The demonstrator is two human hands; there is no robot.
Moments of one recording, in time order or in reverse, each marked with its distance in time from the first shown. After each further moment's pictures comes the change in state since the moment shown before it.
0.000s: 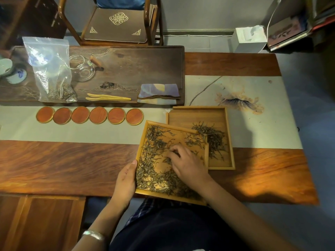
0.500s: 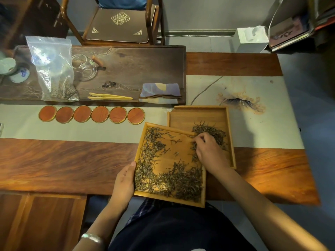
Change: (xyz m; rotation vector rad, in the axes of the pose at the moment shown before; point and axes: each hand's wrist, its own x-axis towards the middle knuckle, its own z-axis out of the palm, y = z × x) left_hand -0.008 -0.001 -0.003 0.044 0.022 0.003; right_hand 0.000 0.068 -0.007 -0.094 0.019 0.263
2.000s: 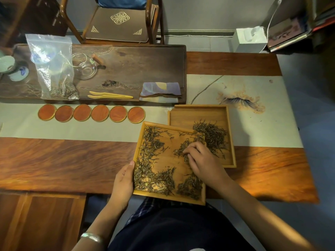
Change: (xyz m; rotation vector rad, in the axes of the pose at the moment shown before) left_hand -0.002 -0.005 -0.005 -0.059 0.030 -0.013; right_hand -0.031 -0.033 -0.013 0.201 0.035 -0.193
